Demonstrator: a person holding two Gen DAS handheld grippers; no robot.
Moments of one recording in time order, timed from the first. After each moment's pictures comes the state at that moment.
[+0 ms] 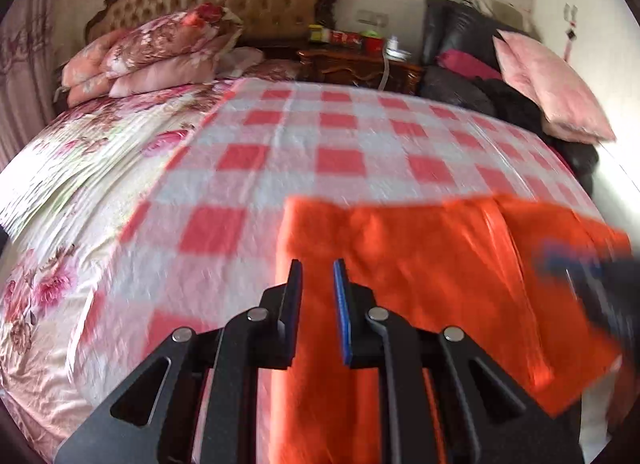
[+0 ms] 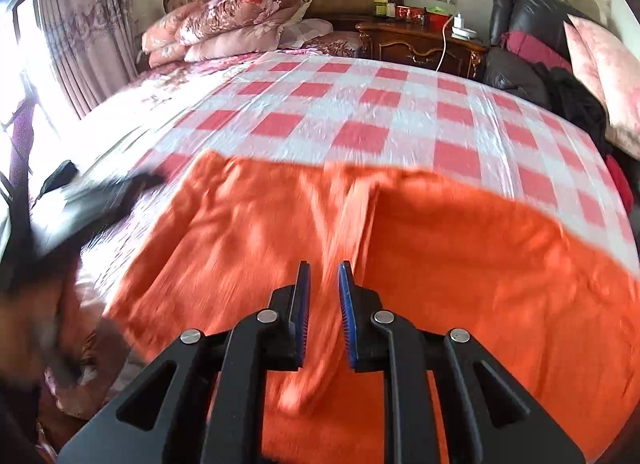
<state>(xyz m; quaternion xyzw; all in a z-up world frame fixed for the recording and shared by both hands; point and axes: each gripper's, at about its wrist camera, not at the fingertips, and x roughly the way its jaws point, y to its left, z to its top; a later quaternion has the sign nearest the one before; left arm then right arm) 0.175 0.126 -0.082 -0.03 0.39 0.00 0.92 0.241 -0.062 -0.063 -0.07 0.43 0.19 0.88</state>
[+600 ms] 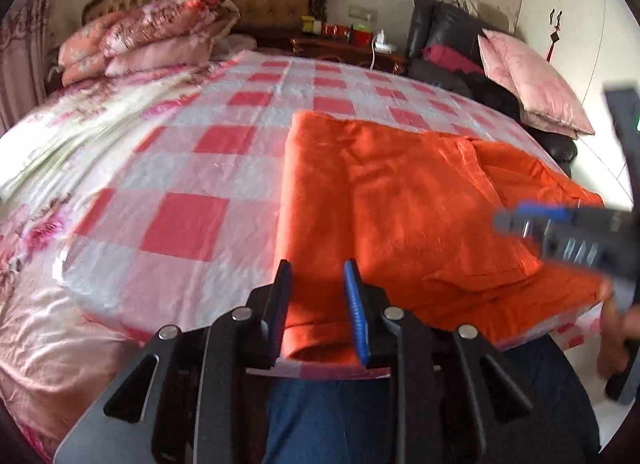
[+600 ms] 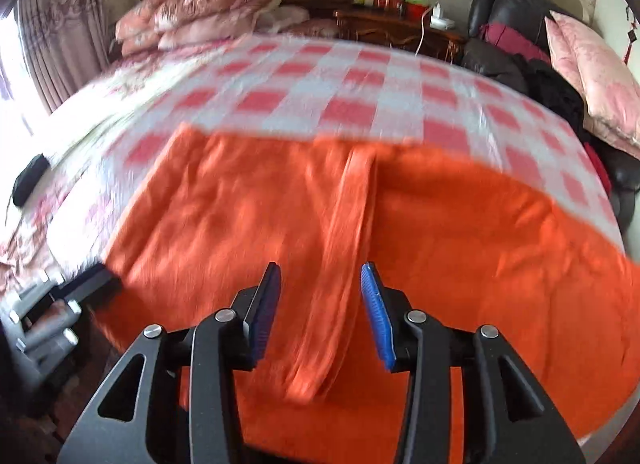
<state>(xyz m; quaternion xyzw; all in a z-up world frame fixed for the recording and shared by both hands) 0.089 0.139 -0.106 -0.06 0.38 -0.02 0.92 0.201 -0.051 -0.096 -0.09 0.47 0.14 0.87</state>
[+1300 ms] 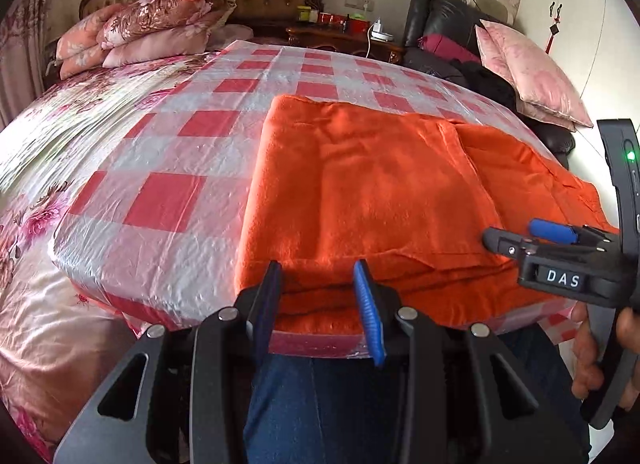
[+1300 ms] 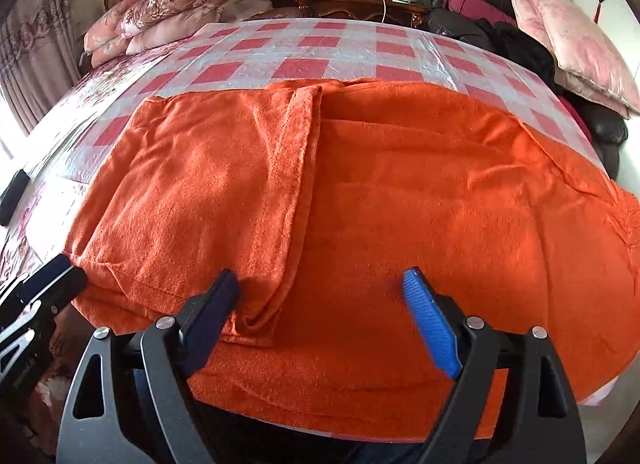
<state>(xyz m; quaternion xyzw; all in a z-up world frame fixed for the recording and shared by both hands) 0.083 0.118 -0.104 -0.07 0.41 -0.03 0.91 0.187 -0.087 -0.112 -0.05 0.47 0.09 0.87</state>
